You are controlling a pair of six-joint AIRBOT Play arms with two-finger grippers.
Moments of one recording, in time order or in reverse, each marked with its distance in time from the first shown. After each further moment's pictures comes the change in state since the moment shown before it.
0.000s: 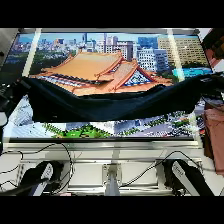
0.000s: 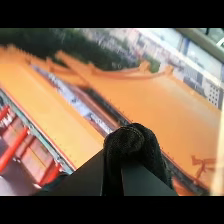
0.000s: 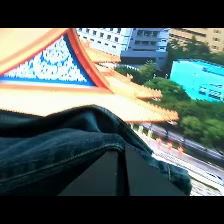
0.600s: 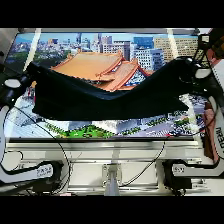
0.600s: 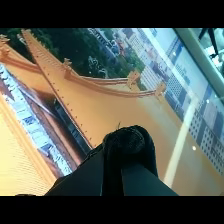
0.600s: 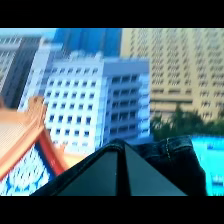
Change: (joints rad) left arm -0.079 -0.626 0.406 -0.386 0.165 0.157; right arm 0.264 -0.531 0.102 0.166 -0.801 0.019
